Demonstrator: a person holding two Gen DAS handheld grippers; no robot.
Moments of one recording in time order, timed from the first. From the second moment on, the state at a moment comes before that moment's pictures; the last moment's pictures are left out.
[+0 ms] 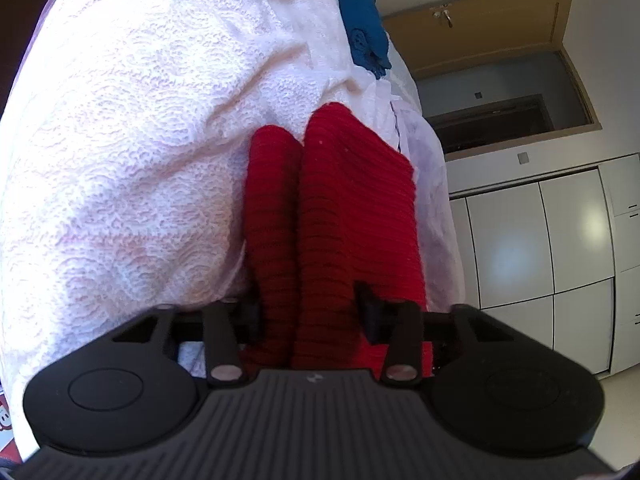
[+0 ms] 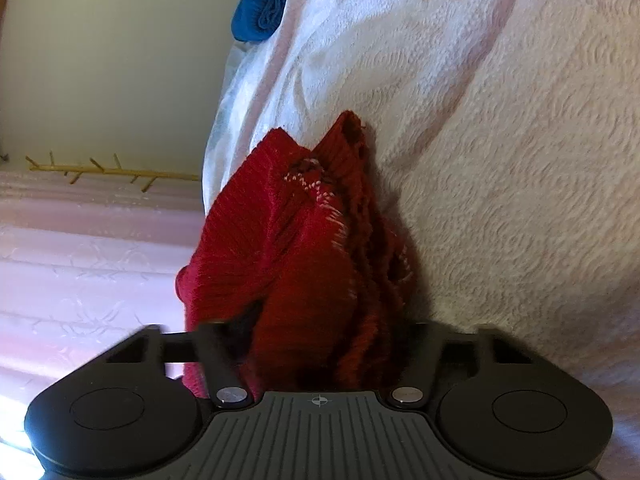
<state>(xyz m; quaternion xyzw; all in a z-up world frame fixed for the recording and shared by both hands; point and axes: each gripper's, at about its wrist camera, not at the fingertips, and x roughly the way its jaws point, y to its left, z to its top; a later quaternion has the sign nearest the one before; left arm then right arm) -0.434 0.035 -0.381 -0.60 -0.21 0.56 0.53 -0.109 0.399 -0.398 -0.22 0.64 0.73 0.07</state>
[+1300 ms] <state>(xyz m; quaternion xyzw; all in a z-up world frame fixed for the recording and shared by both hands) -0.614 0.124 -0.111 -0.56 -0.08 0.44 0.69 -0.182 0.248 -0.135 0.07 0.68 0.67 0.30</state>
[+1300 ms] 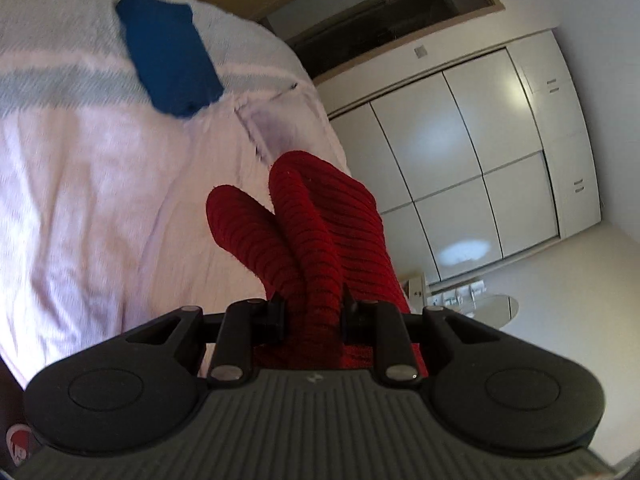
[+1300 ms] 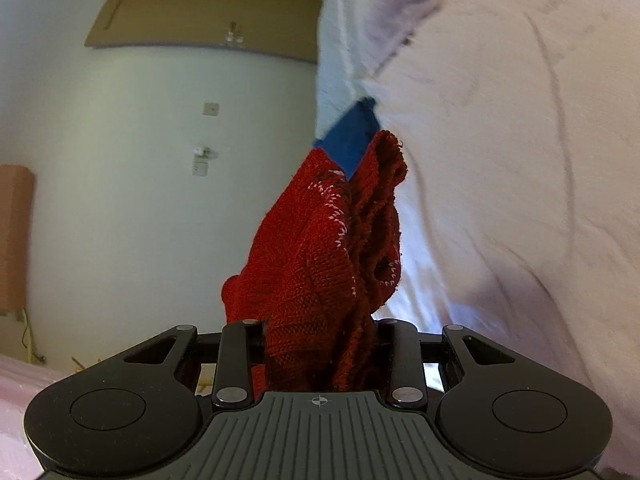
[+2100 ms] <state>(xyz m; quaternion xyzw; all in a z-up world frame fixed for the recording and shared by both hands) -0.824 0.492 -0.065 -0.50 0.01 0.35 0.79 -0.402 0.430 -0.124 0.24 0.62 0.63 0.39</state>
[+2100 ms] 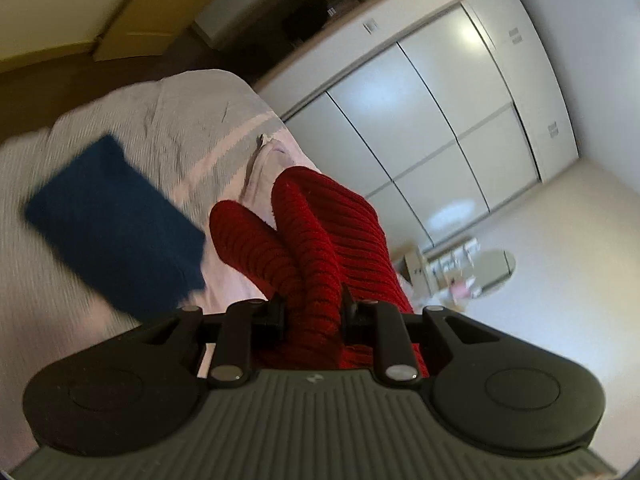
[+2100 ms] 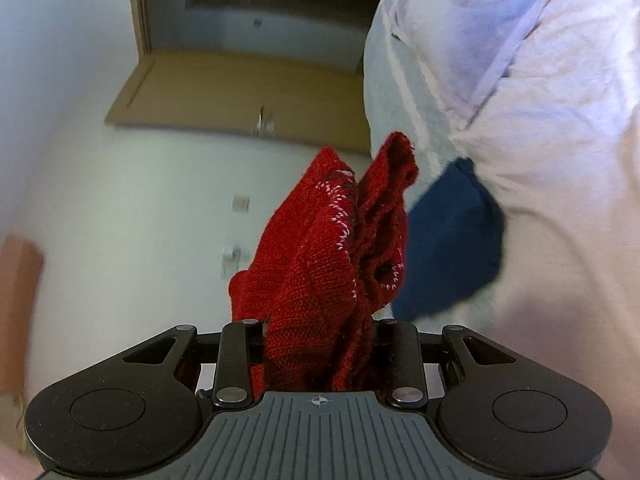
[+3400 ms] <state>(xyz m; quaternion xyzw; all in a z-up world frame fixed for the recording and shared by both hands) -0.885 0.754 -0.302 -0.51 0.12 0.37 0.77 -0.487 0.645 -0.323 0.21 0.65 0.52 0.51</state>
